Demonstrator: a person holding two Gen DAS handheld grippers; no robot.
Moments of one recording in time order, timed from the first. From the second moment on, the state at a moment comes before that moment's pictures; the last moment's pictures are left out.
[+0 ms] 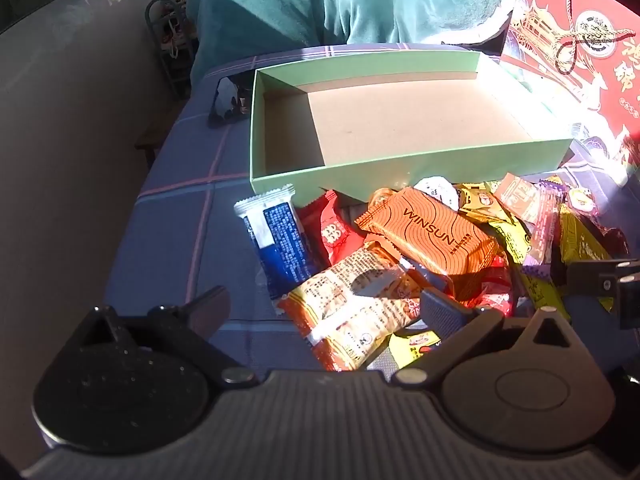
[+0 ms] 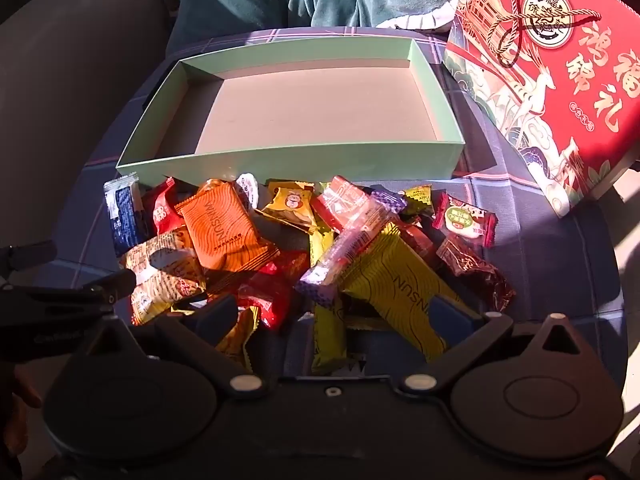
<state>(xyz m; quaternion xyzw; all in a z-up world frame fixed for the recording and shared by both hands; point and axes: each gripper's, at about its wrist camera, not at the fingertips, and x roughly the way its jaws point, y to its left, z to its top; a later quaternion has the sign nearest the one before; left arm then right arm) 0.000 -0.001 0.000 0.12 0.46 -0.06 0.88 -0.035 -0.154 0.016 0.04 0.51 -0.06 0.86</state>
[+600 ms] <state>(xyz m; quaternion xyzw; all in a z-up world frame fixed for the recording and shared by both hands) -0.015 -0.009 -0.001 0.12 0.46 -0.10 0.88 -0.043 -0.162 0.009 0.06 0.52 -0.07 0.85</state>
